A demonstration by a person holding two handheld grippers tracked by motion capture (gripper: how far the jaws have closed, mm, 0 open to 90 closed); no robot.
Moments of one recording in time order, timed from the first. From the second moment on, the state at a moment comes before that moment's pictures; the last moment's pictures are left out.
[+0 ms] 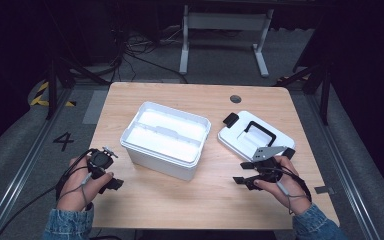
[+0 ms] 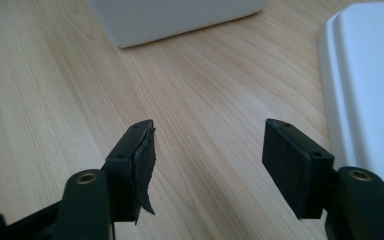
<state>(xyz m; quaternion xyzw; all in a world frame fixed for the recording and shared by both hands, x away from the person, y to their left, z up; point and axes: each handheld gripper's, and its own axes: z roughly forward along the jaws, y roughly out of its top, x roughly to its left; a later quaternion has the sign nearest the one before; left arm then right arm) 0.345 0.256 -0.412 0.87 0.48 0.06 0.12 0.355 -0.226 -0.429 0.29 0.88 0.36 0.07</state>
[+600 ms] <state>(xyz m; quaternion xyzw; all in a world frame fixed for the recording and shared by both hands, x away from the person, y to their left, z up) 0.348 0.253 -0.414 0.87 0.47 0.06 0.12 0.350 -0.212 -0.468 0.28 0.89 0.36 0.09</state>
